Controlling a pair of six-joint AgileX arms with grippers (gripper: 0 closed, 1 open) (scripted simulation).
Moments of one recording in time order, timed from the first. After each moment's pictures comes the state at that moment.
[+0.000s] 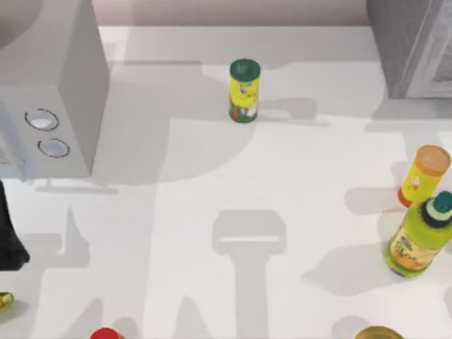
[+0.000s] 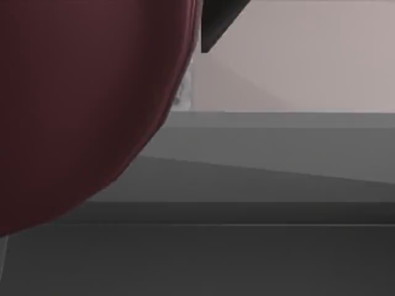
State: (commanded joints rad) left arm 0.00 0.00 0.00 0.00 0.00 0.00; right arm 0.15 1.02 1.40 -0.40 0.14 0.02
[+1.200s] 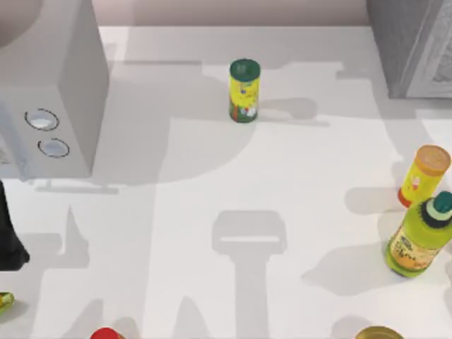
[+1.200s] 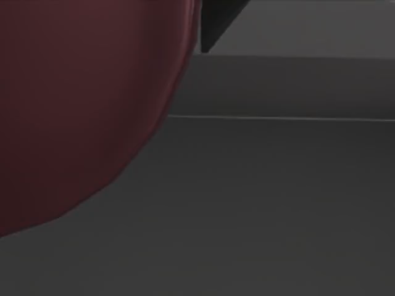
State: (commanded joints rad) left arm 0.00 0.00 0.00 0.00 0.00 0.00; right arm 0.18 1.50 1.95 -0.52 0.17 0.02
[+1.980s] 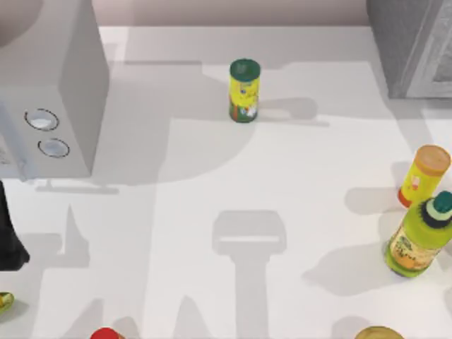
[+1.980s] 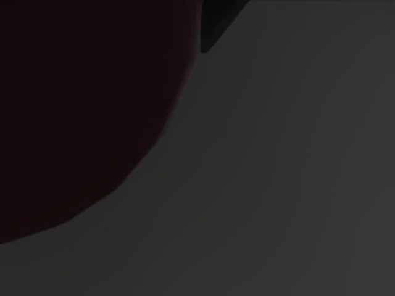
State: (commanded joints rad) left arm 0.00 0.00 0.00 0.00 0.00 0.00; right arm 0.10 1.87 2.30 -0.44 0.12 0.02
